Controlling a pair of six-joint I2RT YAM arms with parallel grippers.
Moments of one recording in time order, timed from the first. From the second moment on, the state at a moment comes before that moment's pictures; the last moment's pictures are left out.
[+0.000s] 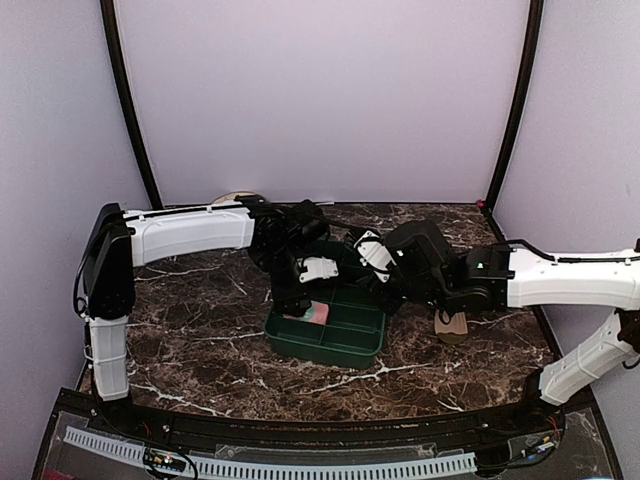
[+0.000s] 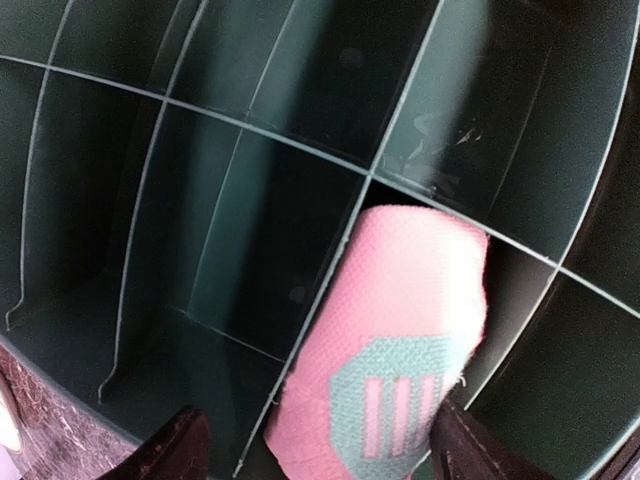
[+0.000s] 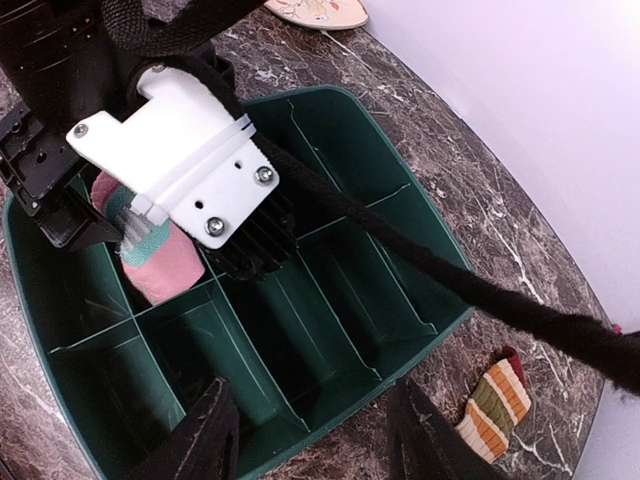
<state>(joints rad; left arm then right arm) -0.88 2.02 1.71 -1.02 -0.05 0.52 1.09 1.37 1.01 -0.32 0.44 -0.08</state>
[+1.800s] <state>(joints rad) -0.69 1.60 1.19 -0.72 -0.19 -0.13 1.08 1.94 1.43 -0.24 -0.03 -0.03</state>
